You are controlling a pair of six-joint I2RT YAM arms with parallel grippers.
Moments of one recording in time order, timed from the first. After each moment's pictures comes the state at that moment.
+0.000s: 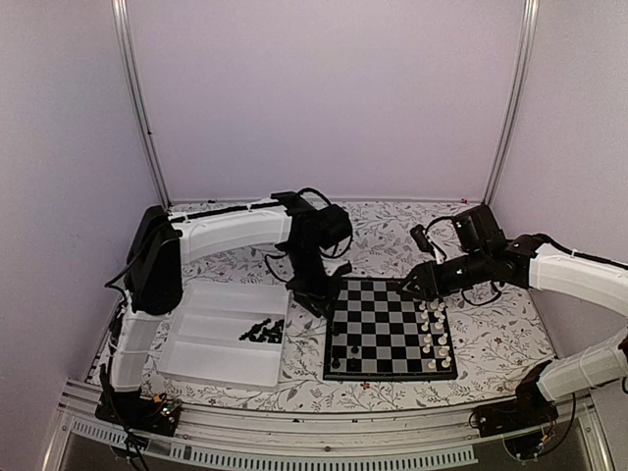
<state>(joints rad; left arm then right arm) -0.92 2.28 2.00 -1.22 0.32 -0.32 0.58 1.25 0.83 -0.40 -0.43 0.33</state>
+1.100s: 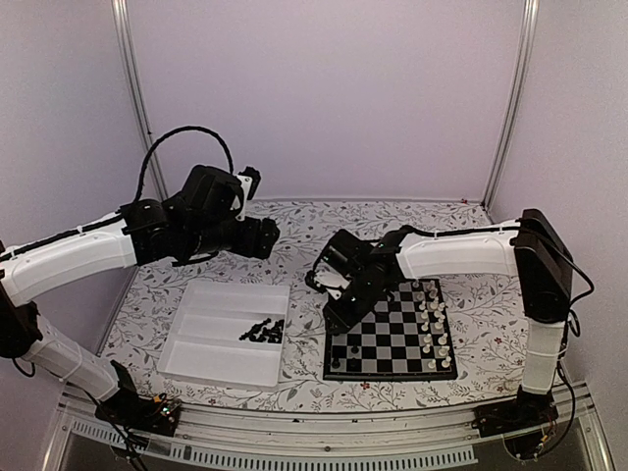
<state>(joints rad) -0.86 1.37 1.20 -0.47 -0.39 -0.32 0.98 1.97 1.44 -0.67 -0.15 0.14</state>
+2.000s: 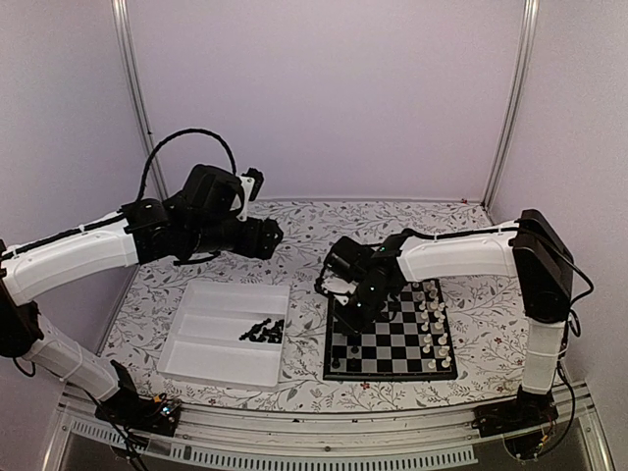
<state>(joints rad) -0.85 1.37 1.20 -0.46 -0.31 -0.33 0.97 1.98 1.41 -0.72 -0.08 0.15</state>
